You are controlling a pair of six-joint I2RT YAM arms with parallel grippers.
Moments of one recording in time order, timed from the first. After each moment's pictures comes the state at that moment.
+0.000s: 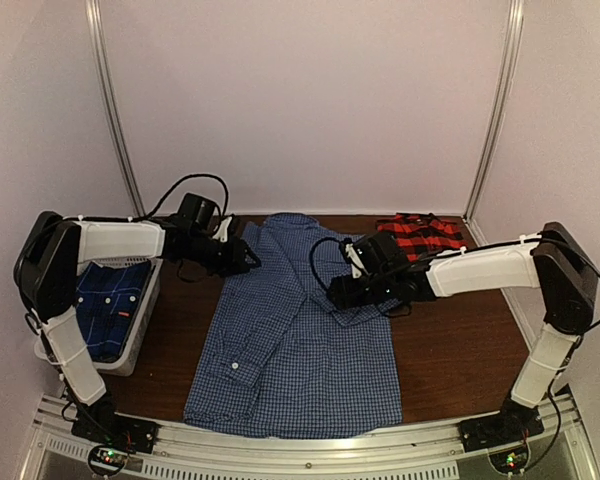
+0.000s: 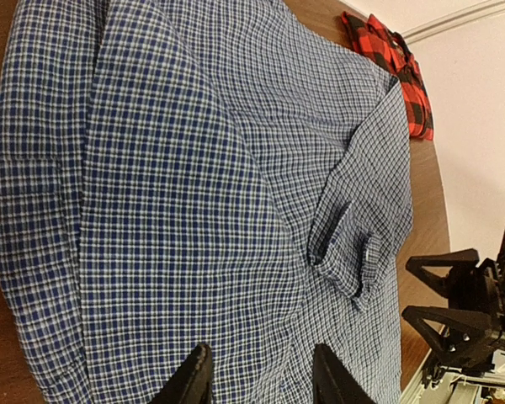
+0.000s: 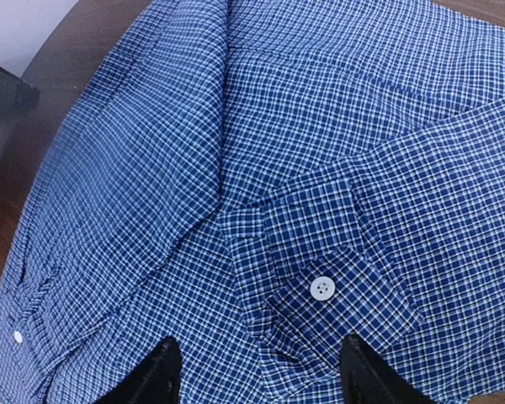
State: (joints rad) left arm -0.46 1.80 1.21 -0.19 0.47 -0.54; right arm 0.78 1.75 1.06 -0.09 0.06 0.46
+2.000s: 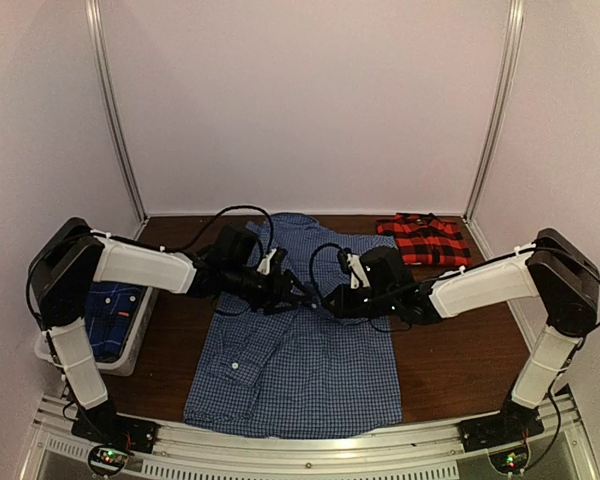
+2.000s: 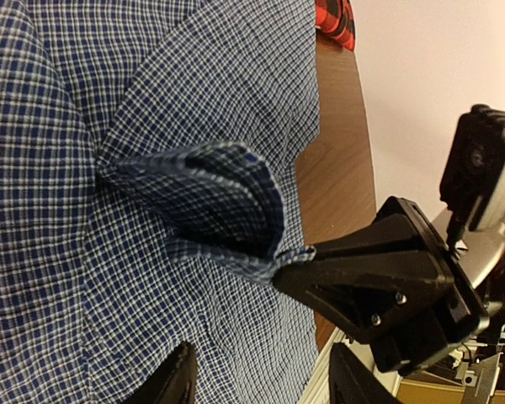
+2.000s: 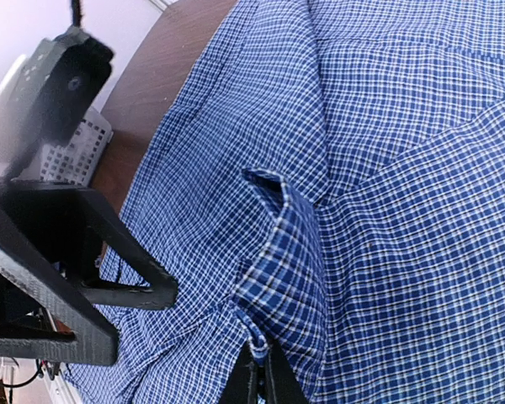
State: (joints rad) left arm -0.74 1.83 1.08 0.11 0.57 -0.88; right arm 0.81 1.73 0.89 0.26 -0.13 0.67
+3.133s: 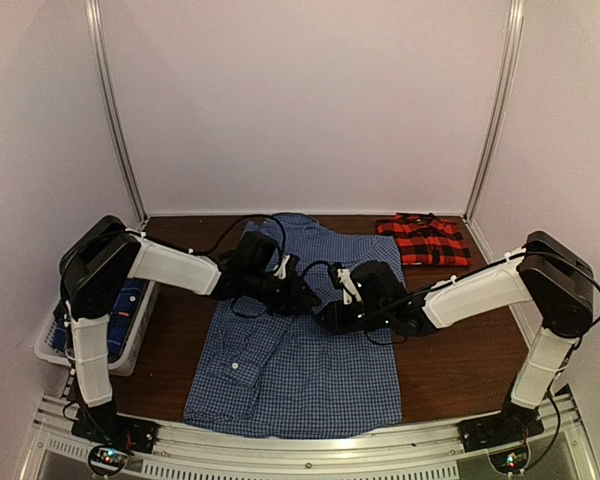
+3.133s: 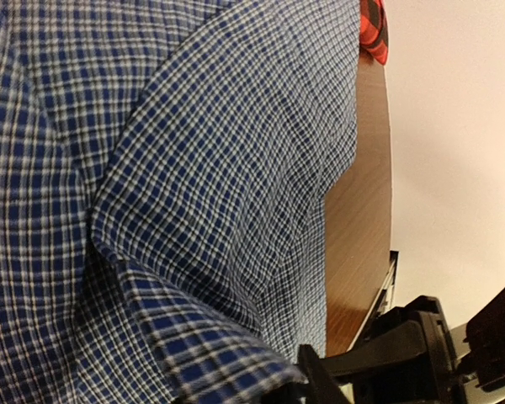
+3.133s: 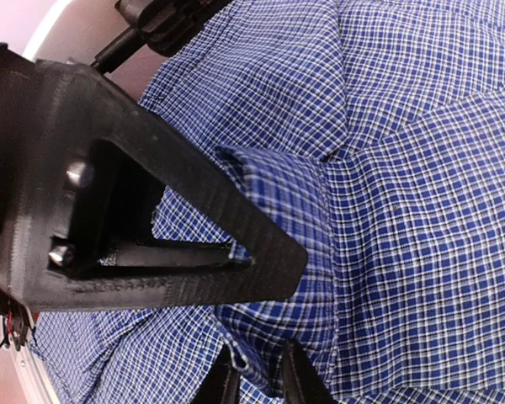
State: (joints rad) left arm -0.77 2.02 1.20 0.15 0.54 -0.96; right arm 0.89 1.76 0.86 0.26 -0.09 0.60
